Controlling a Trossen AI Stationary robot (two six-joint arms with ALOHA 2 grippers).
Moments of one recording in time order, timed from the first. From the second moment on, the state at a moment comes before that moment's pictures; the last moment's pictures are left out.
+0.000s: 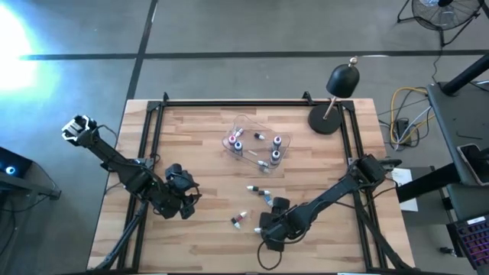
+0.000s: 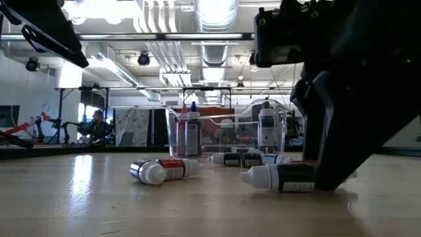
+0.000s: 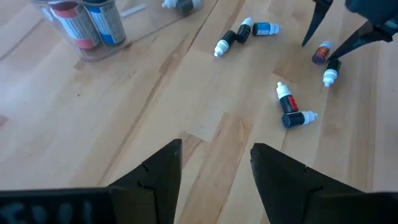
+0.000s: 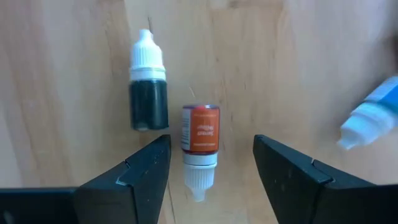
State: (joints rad) left arm -0.65 1.12 0.85 -0.73 -0.58 -0.95; right arm 0.55 2.05 1.36 -0.62 0.23 0.75
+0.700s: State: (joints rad) left arm -0.65 1.12 0.85 -0.74 -0.59 -0.93; right arm 0.49 2.07 1.37 -0.63 0.17 0.85
